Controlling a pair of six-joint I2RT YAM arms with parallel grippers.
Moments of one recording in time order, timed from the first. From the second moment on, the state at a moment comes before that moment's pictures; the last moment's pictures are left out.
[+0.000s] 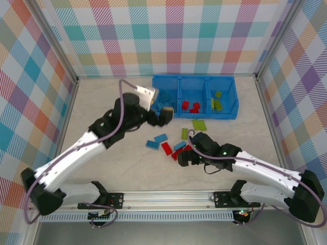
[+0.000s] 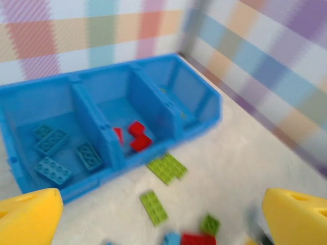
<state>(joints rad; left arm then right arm) -0.80 1.16 1.21 -0.42 0.00 -0.18 0.92 1.05 0.69 -0.63 0.05 0.57</state>
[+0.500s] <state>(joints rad) -0.99 0.65 0.72 -0.87 0.12 0.47 0.92 1.38 0.84 -0.64 0.16 0.20</state>
